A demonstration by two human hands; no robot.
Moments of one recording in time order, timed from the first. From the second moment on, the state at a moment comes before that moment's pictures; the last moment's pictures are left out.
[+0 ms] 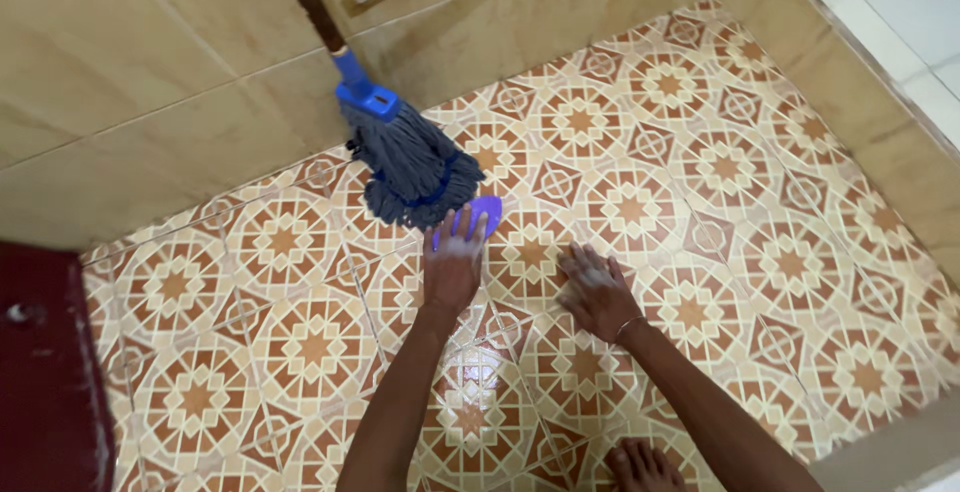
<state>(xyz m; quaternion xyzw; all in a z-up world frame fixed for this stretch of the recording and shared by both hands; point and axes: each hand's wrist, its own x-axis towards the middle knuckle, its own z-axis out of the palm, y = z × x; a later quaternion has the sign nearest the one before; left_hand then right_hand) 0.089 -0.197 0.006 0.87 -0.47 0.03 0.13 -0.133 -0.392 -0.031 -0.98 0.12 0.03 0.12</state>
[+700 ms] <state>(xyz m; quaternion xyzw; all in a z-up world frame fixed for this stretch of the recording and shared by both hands) 0.106 -0.202 0.001 0.84 -0.50 0.05 0.20 -0.111 -0.391 0.003 -0.96 0.15 0.20 0.11</state>
